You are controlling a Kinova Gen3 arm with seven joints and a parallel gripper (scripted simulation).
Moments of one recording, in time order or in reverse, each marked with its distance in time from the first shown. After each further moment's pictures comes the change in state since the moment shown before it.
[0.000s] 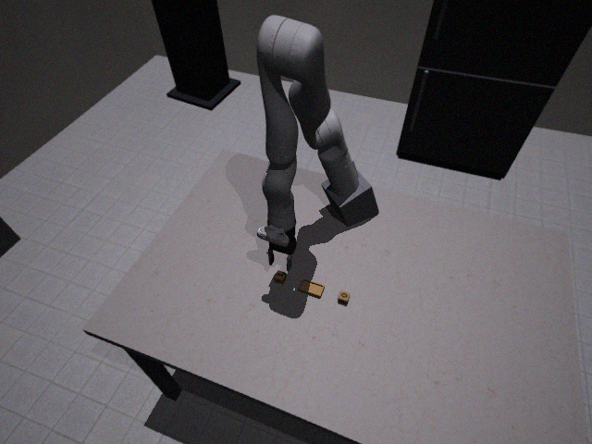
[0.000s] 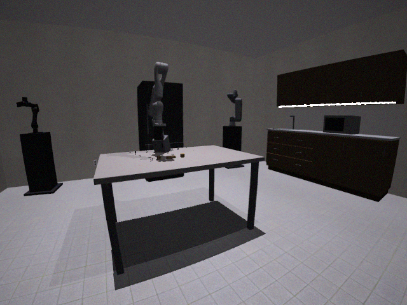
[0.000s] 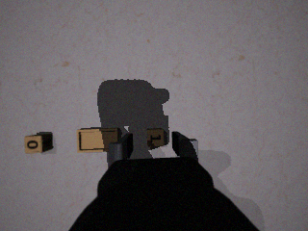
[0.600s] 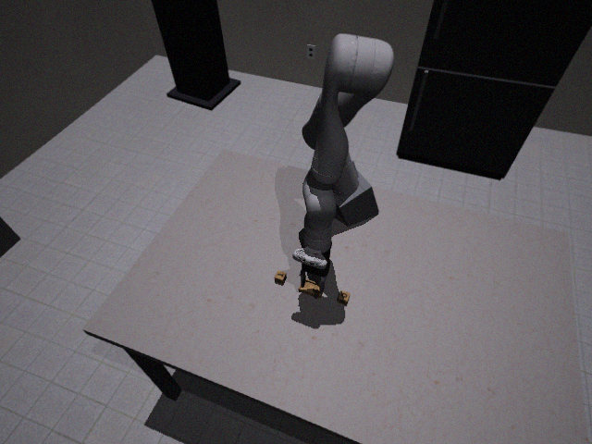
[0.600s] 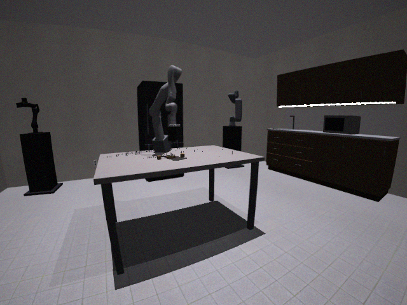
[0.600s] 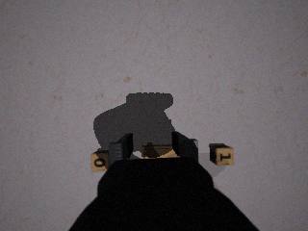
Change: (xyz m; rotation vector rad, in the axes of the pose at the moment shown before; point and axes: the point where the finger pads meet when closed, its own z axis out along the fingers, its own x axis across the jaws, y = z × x) arm -0.116 -0.032 0.009 0.032 -0.019 -0.008
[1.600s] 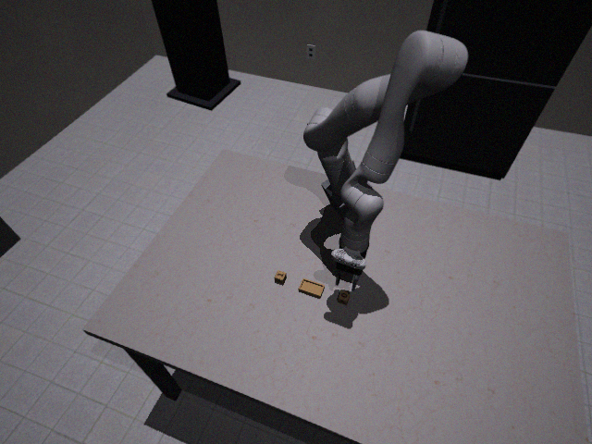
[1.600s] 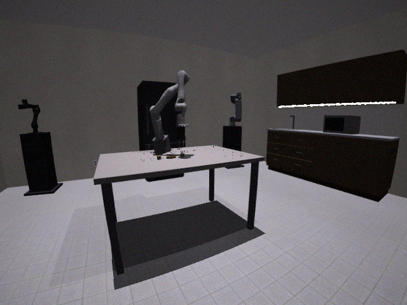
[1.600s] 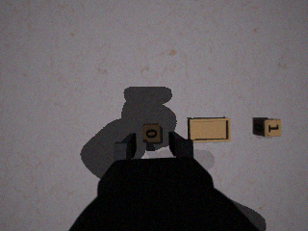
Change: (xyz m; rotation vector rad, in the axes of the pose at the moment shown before) arm -0.090 0.042 0.000 -0.043 0.014 0.000
